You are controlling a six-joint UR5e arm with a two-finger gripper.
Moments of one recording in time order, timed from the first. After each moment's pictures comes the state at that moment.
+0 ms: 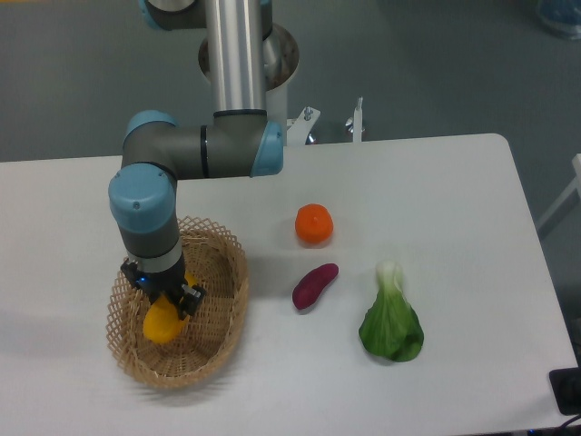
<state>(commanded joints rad) 2.02 -2.02 -1.73 -0.84 1.51 0.52</state>
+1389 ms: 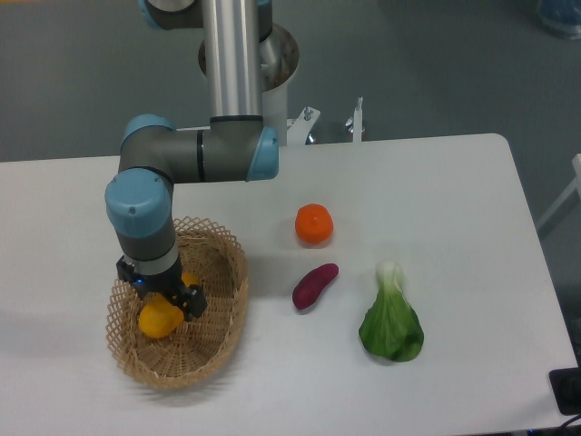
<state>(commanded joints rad) 2.03 -2.01 -1.72 -0.80 1.52 0.52</state>
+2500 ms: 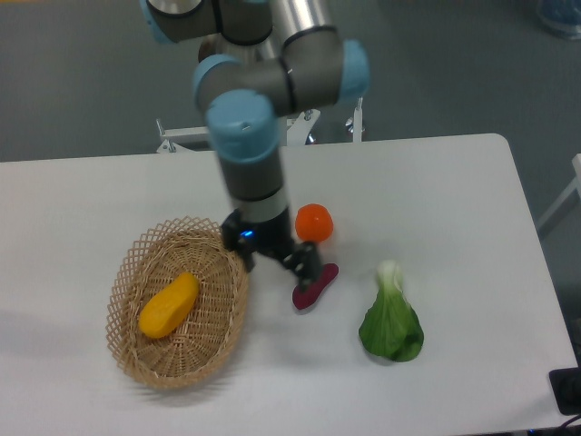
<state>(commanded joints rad) 2.44 -1.76 -1.70 -0.99 1.60 1.07</state>
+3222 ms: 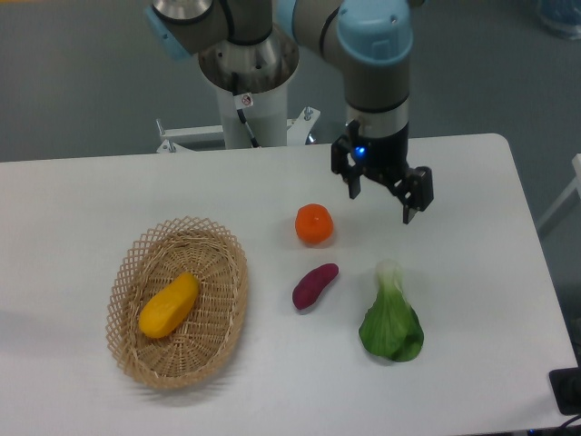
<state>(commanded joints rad) 2.61 -1.66 -1.69 -1.08 1.55 1.31</state>
